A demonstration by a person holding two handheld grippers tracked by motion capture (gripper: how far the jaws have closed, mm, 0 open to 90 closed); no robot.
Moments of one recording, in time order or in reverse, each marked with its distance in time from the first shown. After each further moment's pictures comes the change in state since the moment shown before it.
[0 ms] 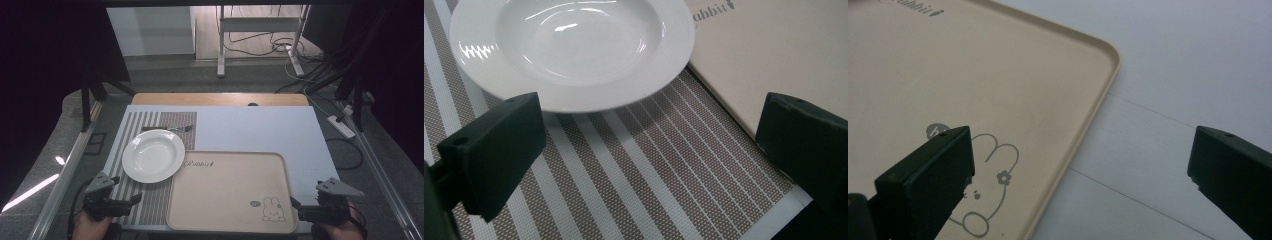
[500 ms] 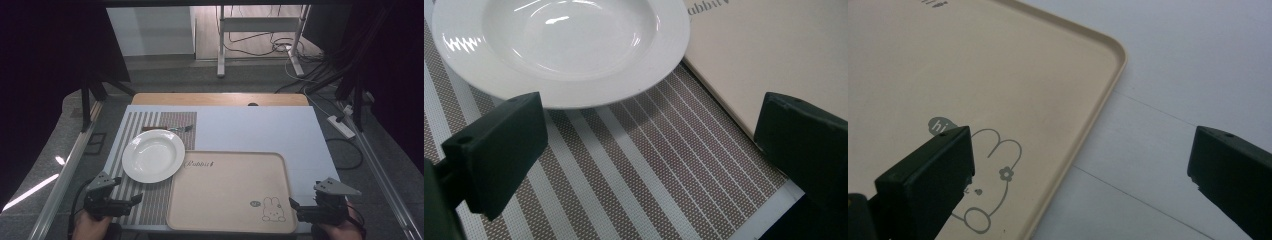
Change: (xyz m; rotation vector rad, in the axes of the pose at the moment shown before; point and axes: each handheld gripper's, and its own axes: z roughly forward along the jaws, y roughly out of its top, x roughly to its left) left arm 0.002 0.001 0.003 0.028 -0.029 -0.004; right arm 0.001 0.001 0.002 0.018 0.010 -0.016
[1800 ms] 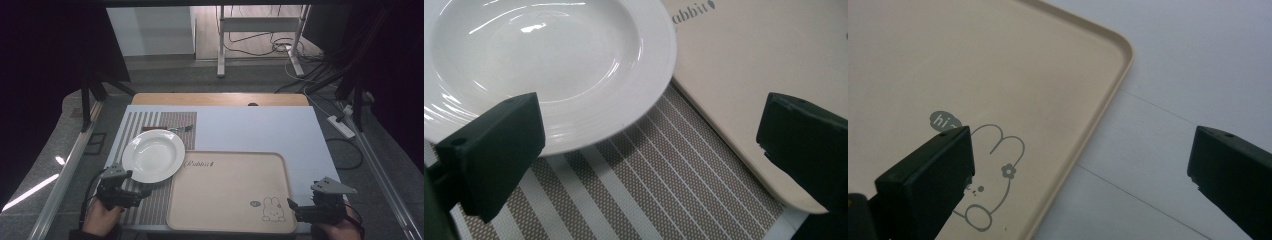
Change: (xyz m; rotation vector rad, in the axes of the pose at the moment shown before) left arm 0.004 0.024 0.029 0.027 -0.087 0.007; right arm 0.002 0.002 0.004 0.021 0.010 -0.026
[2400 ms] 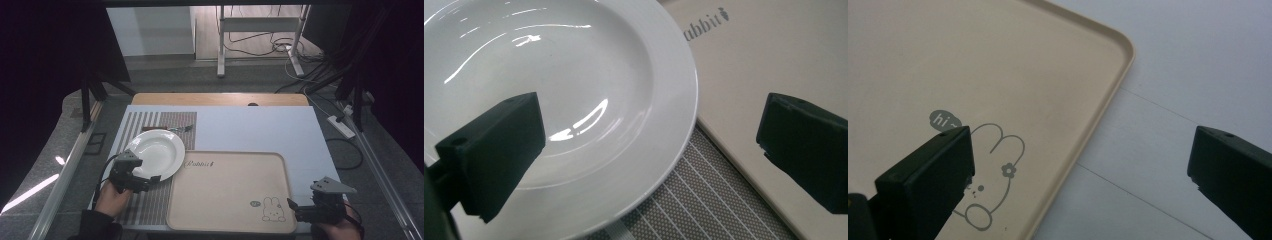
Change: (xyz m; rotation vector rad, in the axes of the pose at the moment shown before) left arm 0.018 0.032 0.034 0.046 -0.017 0.034; right arm -0.001 0.000 0.001 0.009 0.004 0.001
